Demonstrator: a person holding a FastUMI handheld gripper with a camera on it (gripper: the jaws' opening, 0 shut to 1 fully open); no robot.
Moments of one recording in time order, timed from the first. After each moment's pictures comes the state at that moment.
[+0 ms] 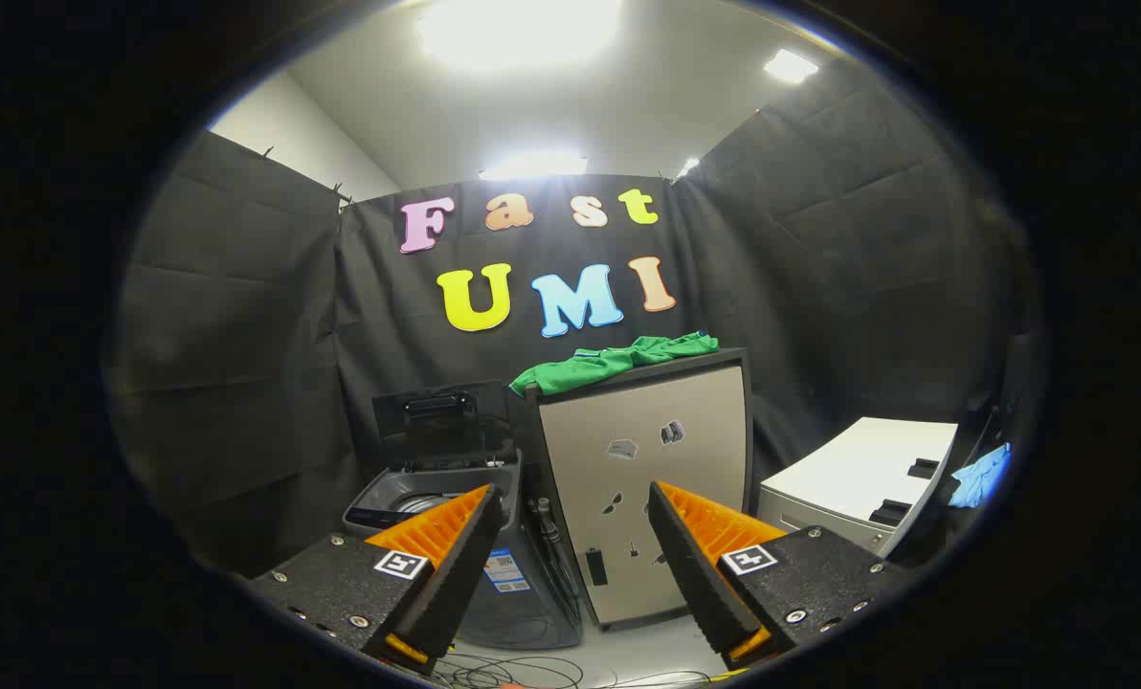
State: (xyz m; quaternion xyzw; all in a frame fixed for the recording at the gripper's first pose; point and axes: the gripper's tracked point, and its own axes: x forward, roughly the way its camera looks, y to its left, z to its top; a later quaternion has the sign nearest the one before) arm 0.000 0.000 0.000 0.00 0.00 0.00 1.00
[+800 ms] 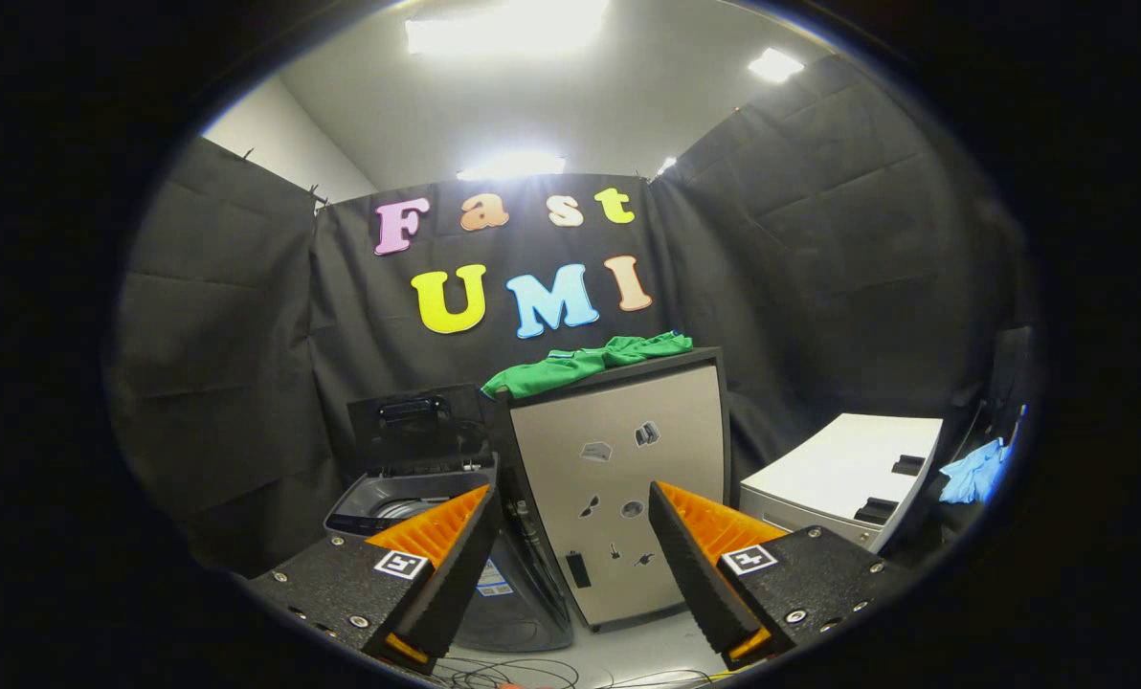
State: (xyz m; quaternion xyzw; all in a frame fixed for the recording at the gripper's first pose) arm 0.010 -0.026 0.003 0.01 0.00 -0.04 1.00
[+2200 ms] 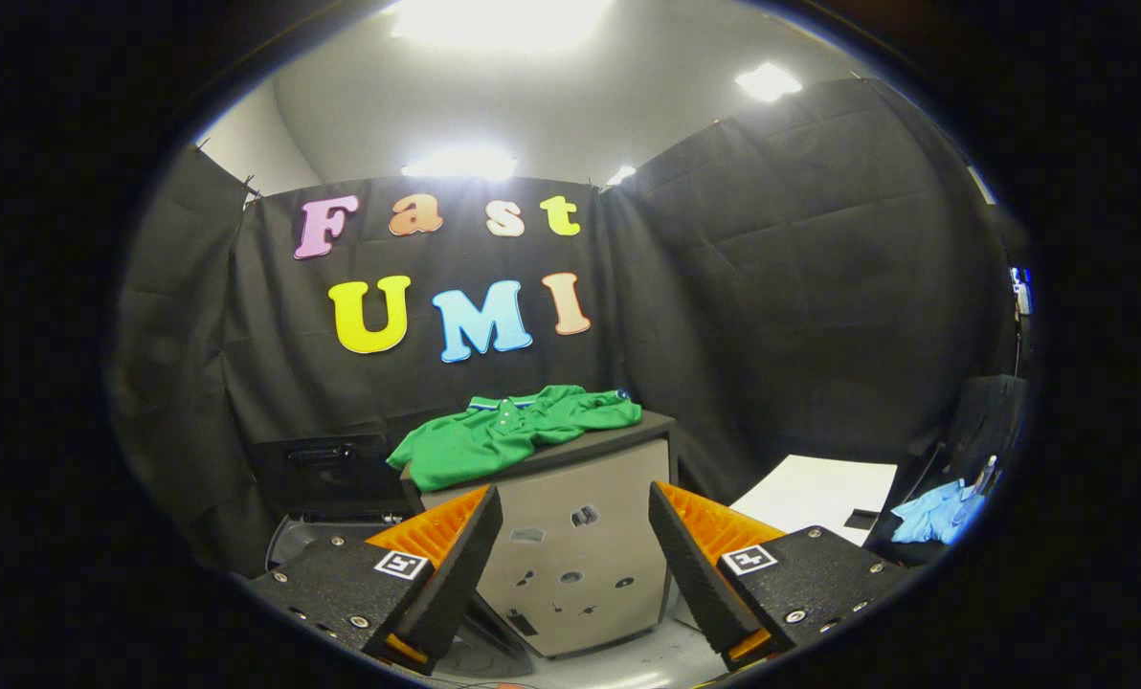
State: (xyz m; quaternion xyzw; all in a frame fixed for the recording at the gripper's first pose) arm 0.146 -0.083 0.122 -0.01 0.00 -0.14 0.99
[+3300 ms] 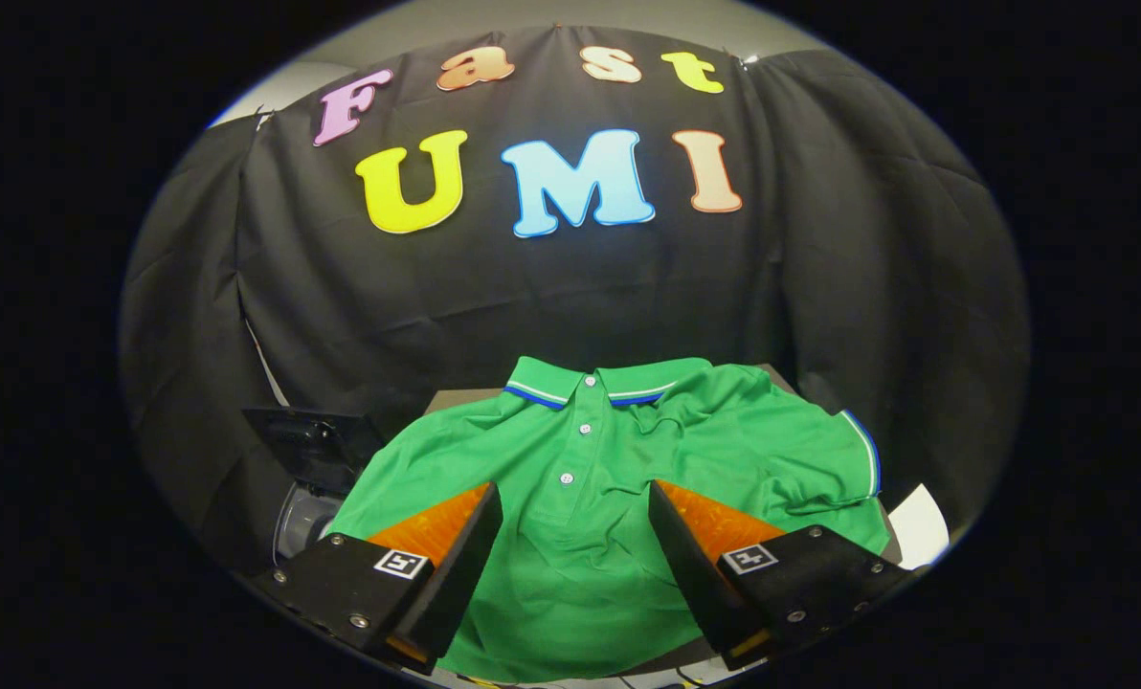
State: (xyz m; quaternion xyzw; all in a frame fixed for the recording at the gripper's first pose) arm 0.478 -0.072 0.088 -0.04 0.27 0.03 0.96
